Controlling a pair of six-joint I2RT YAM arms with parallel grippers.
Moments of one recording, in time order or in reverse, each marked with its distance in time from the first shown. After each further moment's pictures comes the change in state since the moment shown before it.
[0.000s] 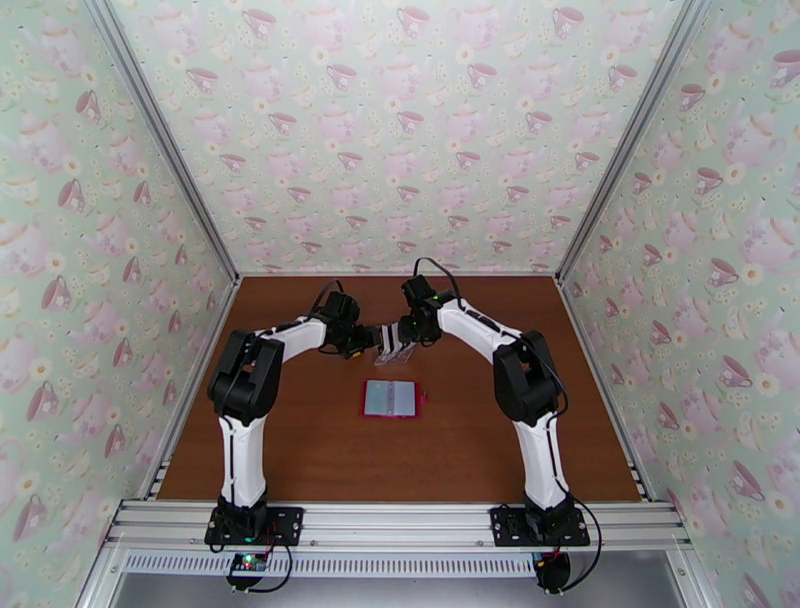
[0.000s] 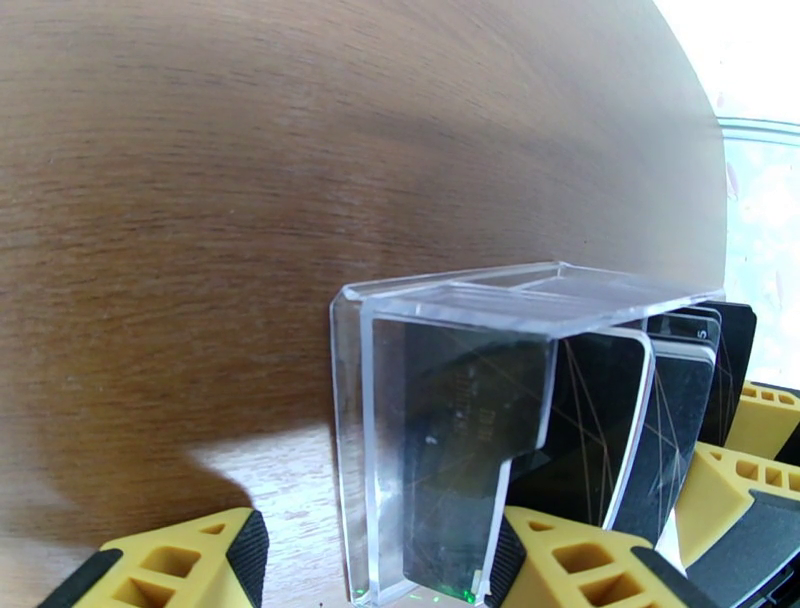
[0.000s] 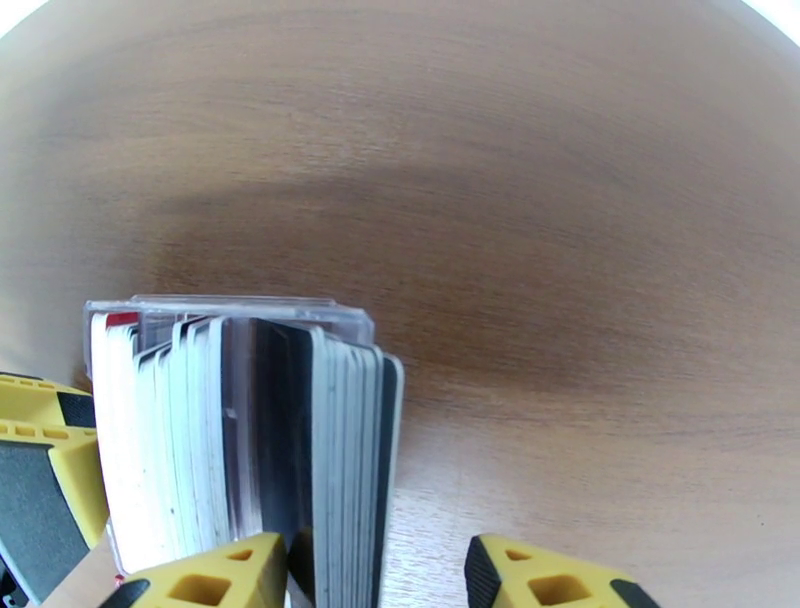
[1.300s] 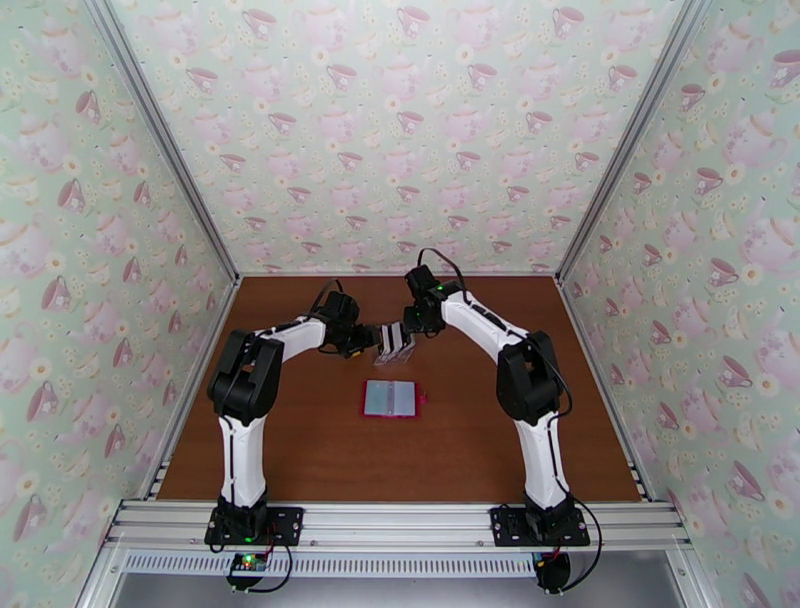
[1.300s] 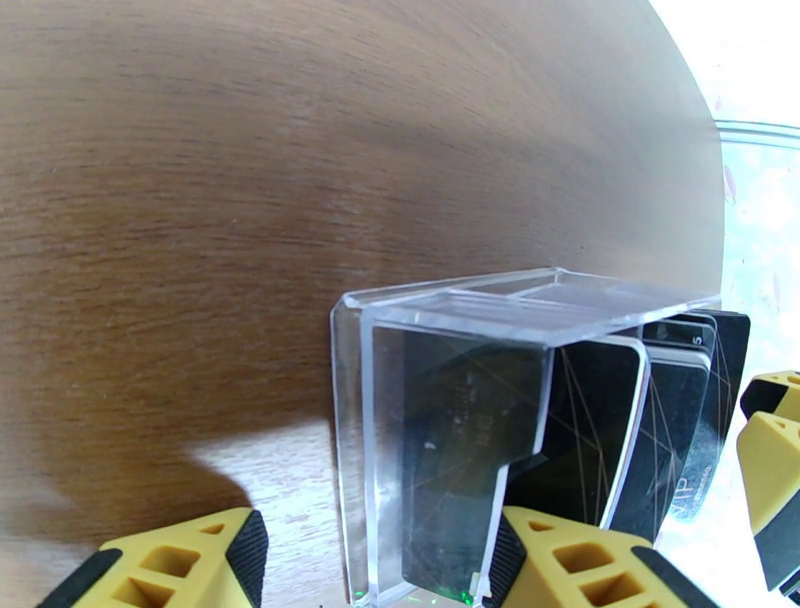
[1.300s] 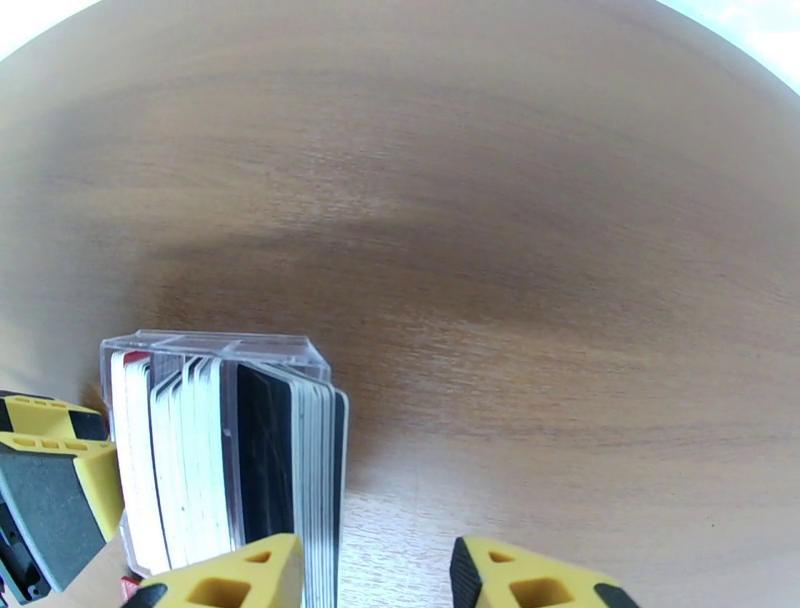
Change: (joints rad) left arm 0.003 0.000 0.000 0.008 0.003 -0.004; right arm -0.016 -0.002 0.097 -0.079 0.026 -0.014
